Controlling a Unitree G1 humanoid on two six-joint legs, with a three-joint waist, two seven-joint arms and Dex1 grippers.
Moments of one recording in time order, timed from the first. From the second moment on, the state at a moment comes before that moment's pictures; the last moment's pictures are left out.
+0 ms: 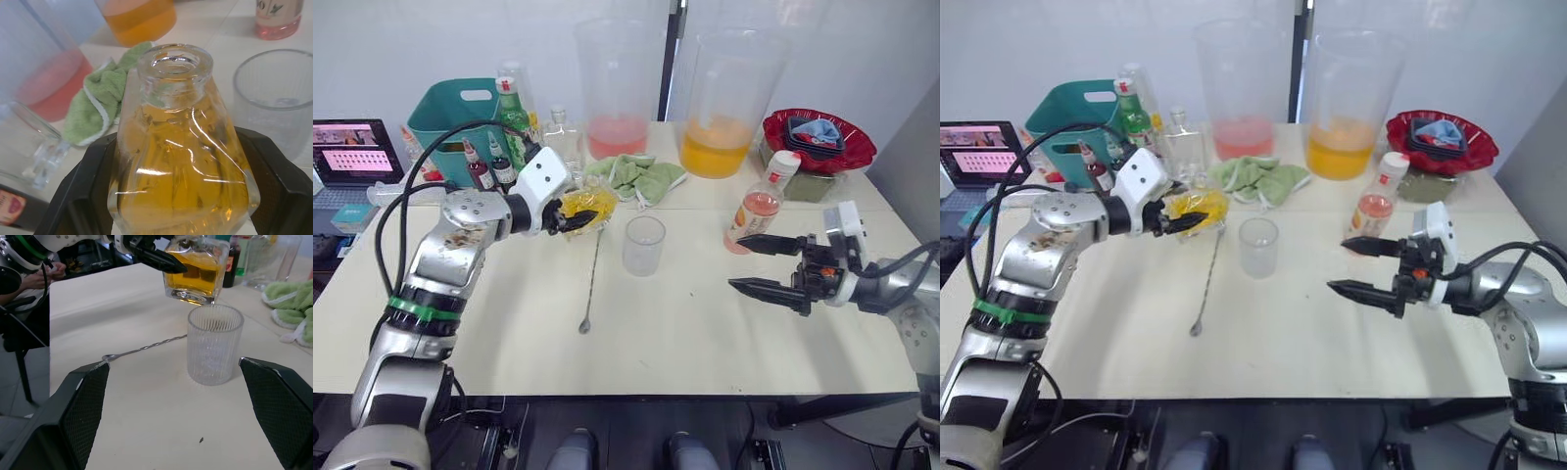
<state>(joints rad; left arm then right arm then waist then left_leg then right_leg) -0.89 0.64 -0.16 0.20 -0.13 0.39 -0.79 -0.32 -0.81 -0.28 -0.22 0.70 0.56 1.18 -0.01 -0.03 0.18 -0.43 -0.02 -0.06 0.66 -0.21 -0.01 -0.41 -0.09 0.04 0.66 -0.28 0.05</state>
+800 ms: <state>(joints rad) -1.04 0.41 -0.22 0.70 0.16 -0.19 -0.68 -0.04 -0.77 -0.34 -0.40 0.72 0.52 1.02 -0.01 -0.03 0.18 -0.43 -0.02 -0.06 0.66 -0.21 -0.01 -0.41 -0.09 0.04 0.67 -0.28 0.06</state>
